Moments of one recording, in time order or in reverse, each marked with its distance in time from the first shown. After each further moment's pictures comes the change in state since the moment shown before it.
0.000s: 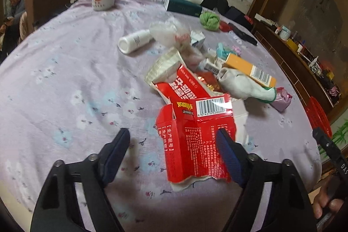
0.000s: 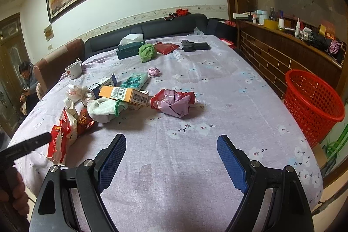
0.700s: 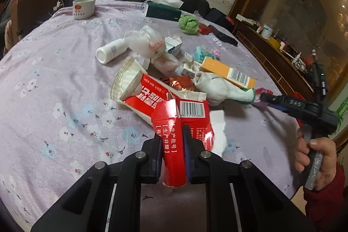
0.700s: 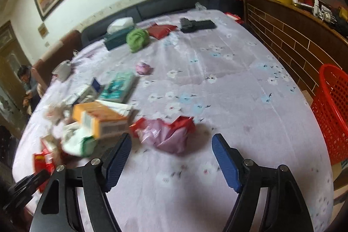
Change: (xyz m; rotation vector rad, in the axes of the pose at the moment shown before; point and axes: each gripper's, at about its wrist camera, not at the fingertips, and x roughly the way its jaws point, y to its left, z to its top) left arm -0.011 -0.014 0.005 0.069 -0.045 -0.108; right arm 0.105 -0.028 0.061 0.074 0.189 0.059
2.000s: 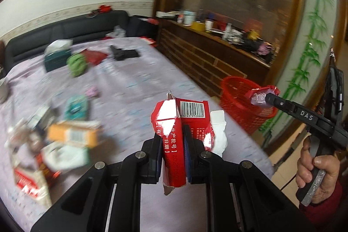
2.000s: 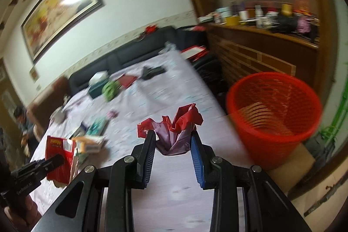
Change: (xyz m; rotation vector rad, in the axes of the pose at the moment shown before) left arm 0.029 -0.248 0.034 0.414 -0.027 -0.256; right arm -0.149 -0.119 -0.032 0.176 -0.296 -0.081
